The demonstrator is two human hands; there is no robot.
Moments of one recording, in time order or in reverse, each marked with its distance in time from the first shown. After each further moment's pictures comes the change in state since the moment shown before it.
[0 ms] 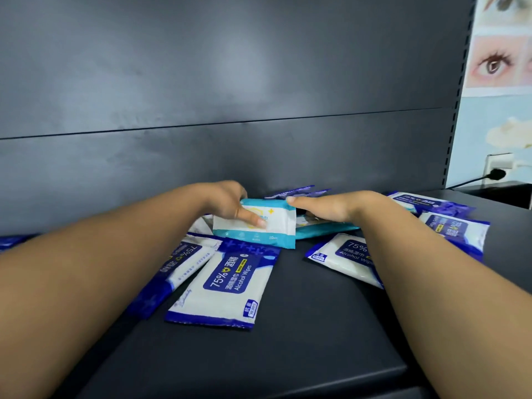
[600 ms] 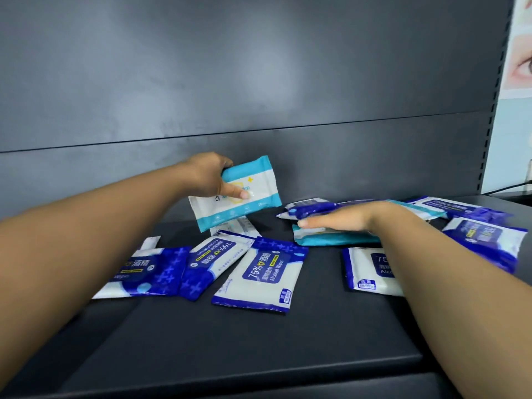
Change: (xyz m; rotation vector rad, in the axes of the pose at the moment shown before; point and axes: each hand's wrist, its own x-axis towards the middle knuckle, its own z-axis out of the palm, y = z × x) left_hand -0.069 -0.038 -0.048 0.068 0.336 -0.016; right_hand -0.002 -0.005 0.012 -0.051 -0.142 -0.132
